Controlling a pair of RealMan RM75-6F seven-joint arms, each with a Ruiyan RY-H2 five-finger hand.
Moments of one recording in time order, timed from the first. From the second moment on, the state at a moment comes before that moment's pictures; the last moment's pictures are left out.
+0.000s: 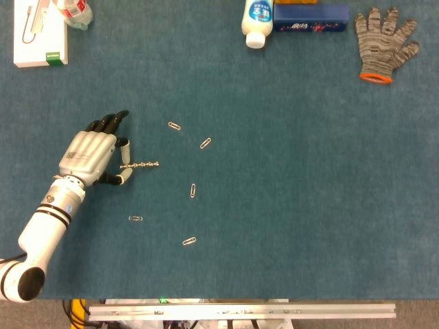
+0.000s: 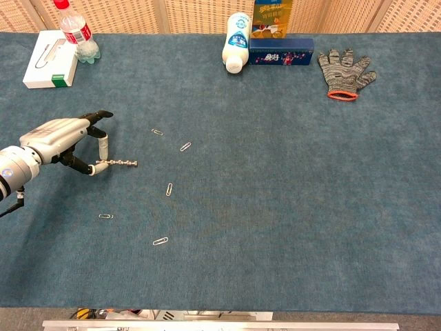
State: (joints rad) left arm -0.53 -1.45 -0.03 -1.48 1.16 0.92 0.18; right arm 0.06 -1.22 0.09 -1.42 -1.49 1.51 0.13
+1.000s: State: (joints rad) left arm -0.51 -1.32 -0.01 -1.72 1.28 1.01 0.23; right arm 0.06 -1.21 0.09 -1.42 -1.49 1.52 0.14
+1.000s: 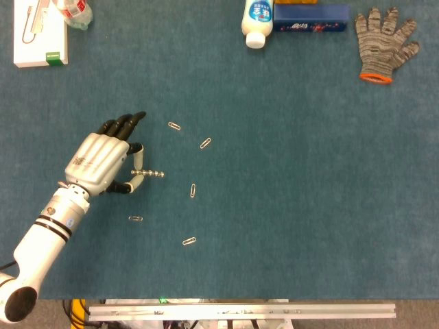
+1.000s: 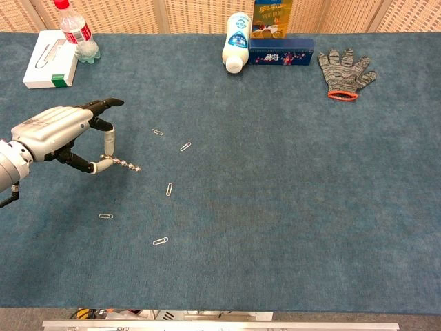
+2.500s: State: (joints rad) left arm -0.40 -1.22 0.14 -1.81 1.43 1.04 0.15; right arm 0.05 -1.22 0.09 -1.43 -1.49 1.52 0.13
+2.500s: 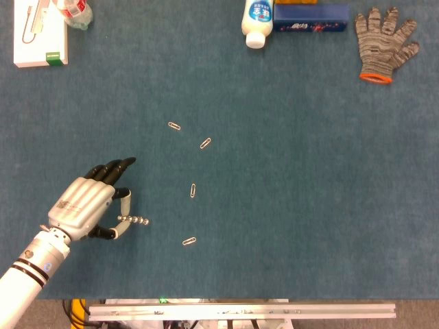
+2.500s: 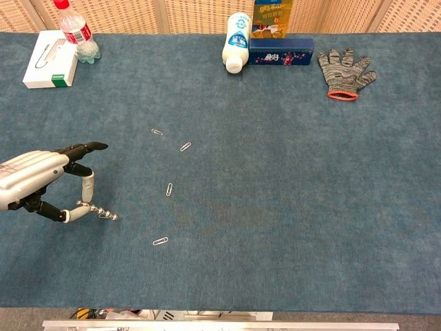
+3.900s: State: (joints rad) left arm -0.46 -1.27 0.04 -1.80 1.42 0.99 0.16; right arm 0.06 -1.22 0.09 -1.42 -1.48 1.51 0.15
